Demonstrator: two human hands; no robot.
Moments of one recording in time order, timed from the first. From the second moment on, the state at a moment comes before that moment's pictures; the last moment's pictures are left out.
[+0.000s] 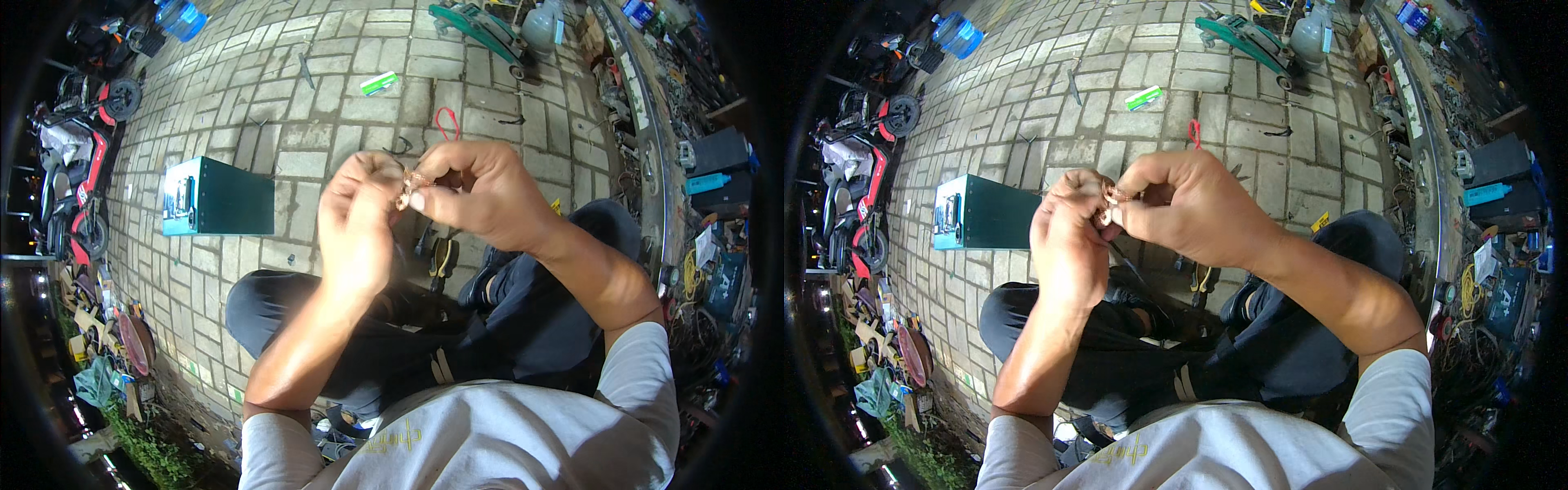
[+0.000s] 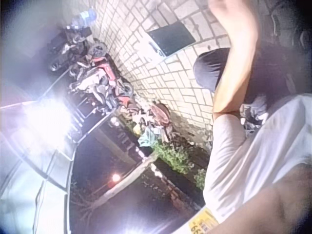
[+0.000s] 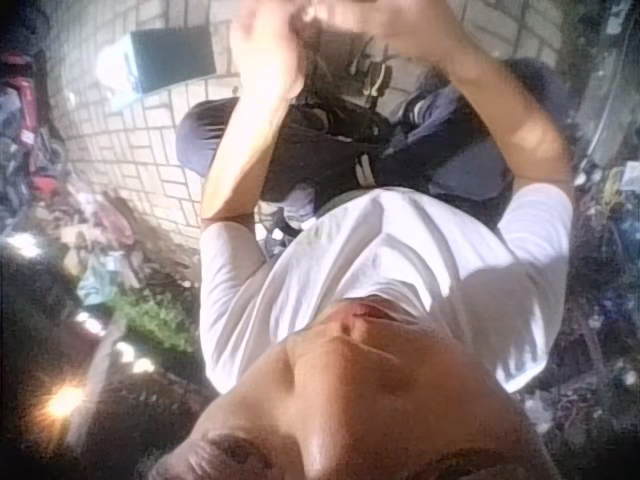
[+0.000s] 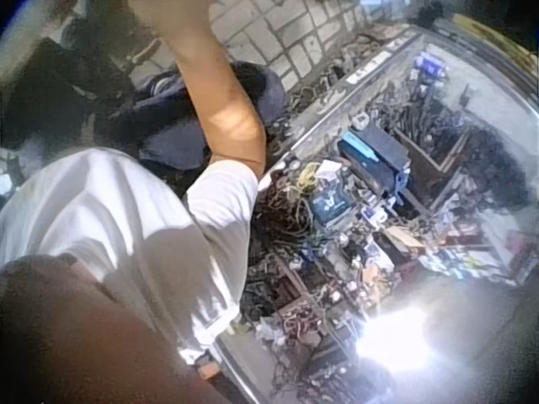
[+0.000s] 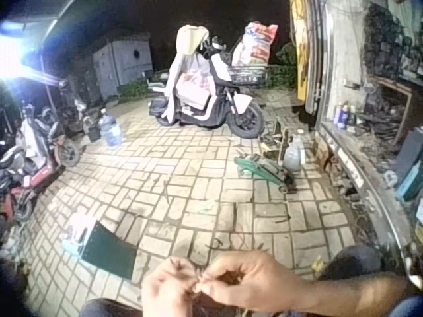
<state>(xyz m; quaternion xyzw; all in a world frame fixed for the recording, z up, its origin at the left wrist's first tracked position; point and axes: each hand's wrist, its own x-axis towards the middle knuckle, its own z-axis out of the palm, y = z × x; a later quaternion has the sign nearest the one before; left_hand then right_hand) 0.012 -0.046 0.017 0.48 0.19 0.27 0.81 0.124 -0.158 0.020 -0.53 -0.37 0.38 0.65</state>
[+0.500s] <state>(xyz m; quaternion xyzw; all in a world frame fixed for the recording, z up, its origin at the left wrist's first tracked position) 0.006 -0.040 0.015 0.57 0.15 0.27 0.77 0.128 -0.162 0.027 -0.59 -0.36 0.40 0.61</state>
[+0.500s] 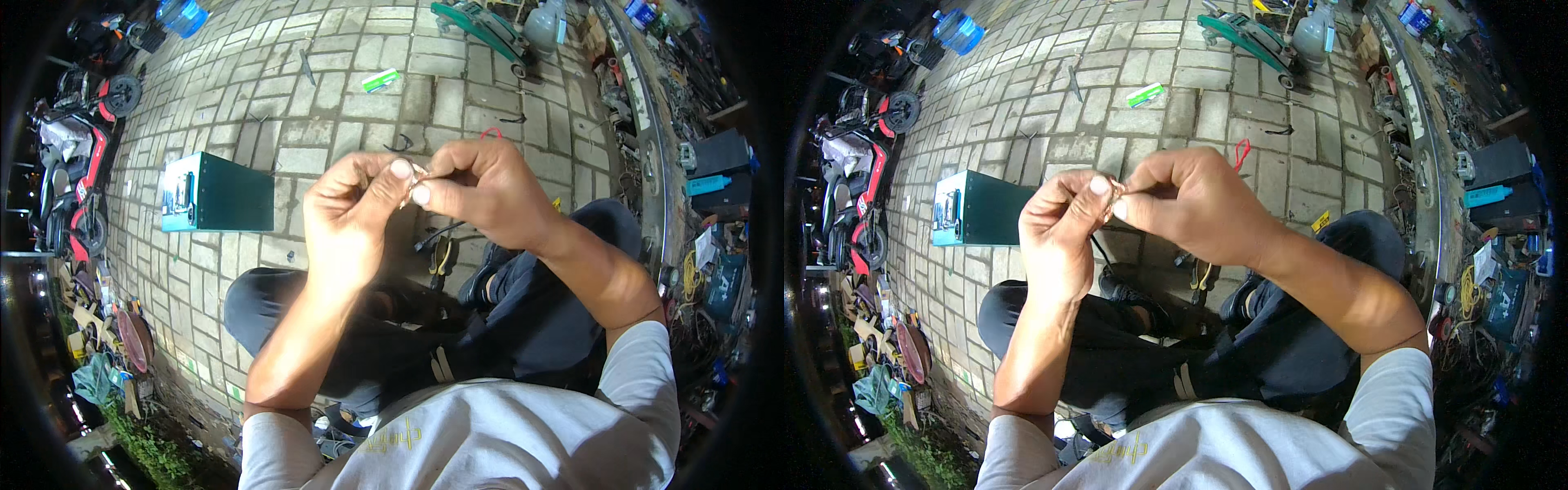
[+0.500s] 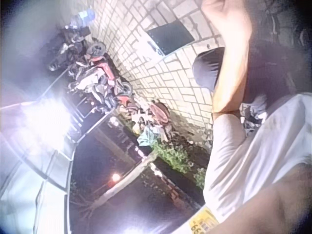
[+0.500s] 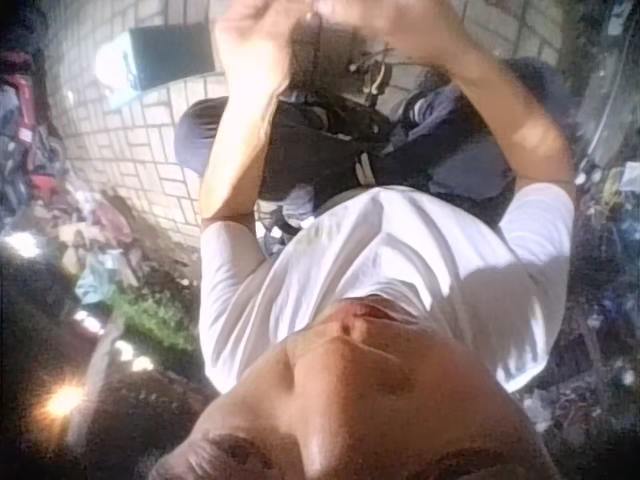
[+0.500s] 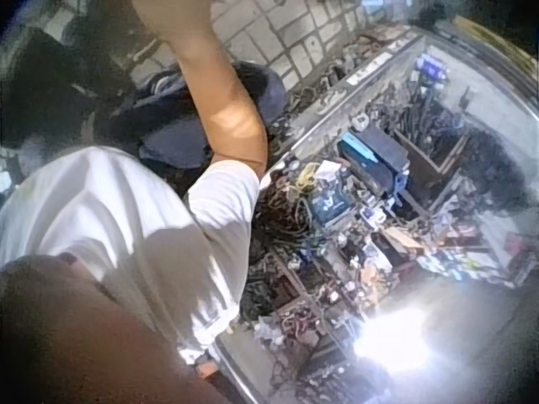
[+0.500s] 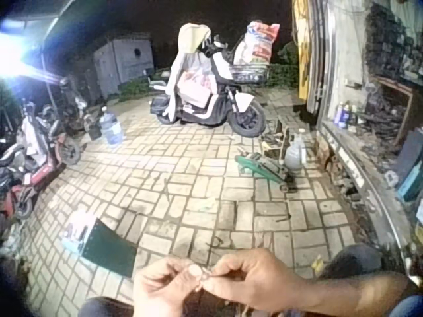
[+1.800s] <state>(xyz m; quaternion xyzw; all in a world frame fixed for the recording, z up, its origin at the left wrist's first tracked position) 0.009 -0.026 0.023 0.82 0.10 0.16 0.54 0.139 -0.177 0.019 -0.64 -0.39 0.41 0.52</state>
